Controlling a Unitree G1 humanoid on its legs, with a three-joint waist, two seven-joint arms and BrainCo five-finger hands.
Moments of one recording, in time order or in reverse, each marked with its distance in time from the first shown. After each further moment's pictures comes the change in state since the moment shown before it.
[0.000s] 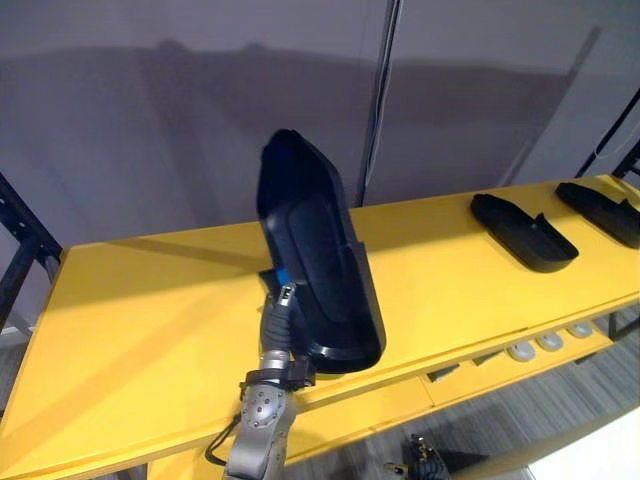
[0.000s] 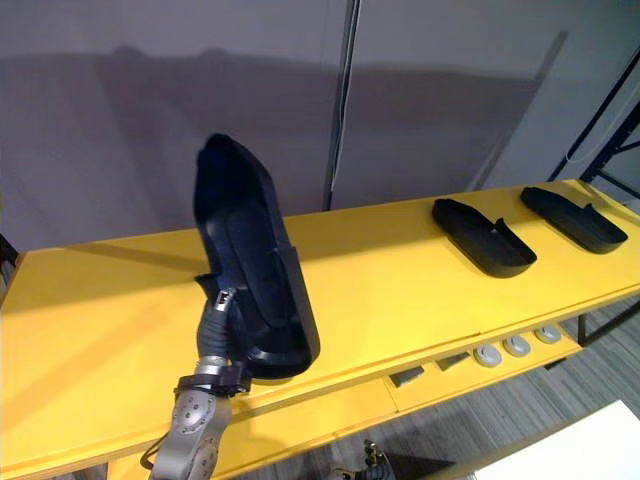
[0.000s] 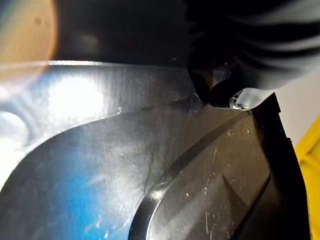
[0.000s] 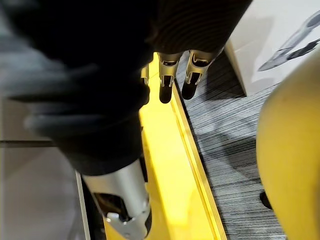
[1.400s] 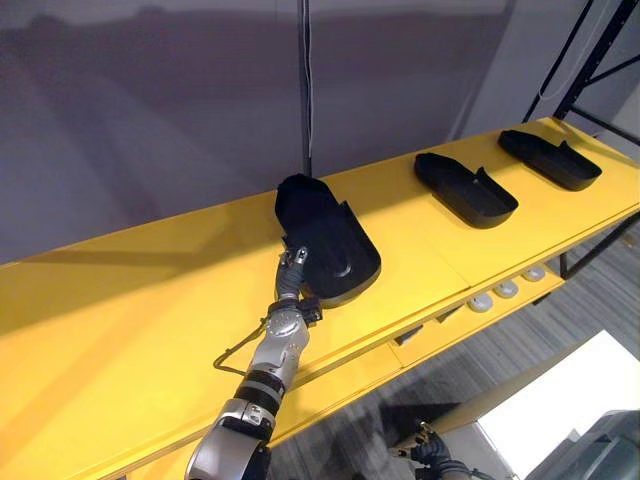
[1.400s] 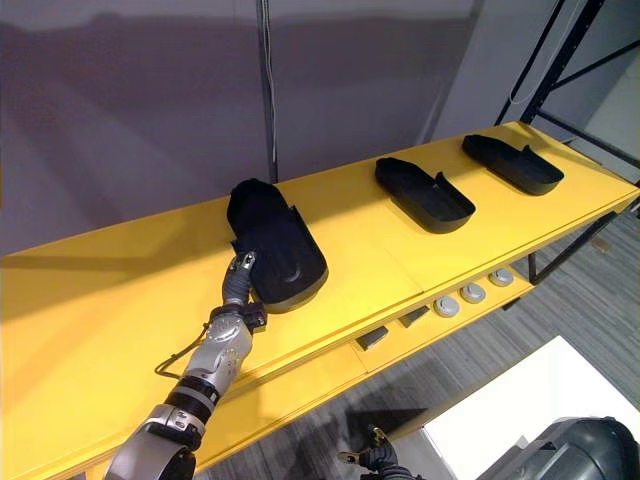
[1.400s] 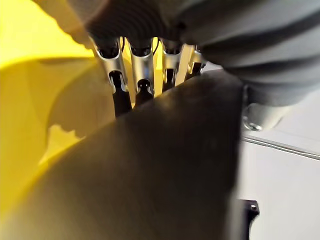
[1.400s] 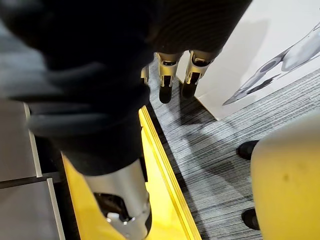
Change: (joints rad) left arm -0.620 0.020 0.142 0.698 -0.178 0.088 0.172; right arm -0.158 -0.046 -0.022 0.134 -0.007 0.012 0.000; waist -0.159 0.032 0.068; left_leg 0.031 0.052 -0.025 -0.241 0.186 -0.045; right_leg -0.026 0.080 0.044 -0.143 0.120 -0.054
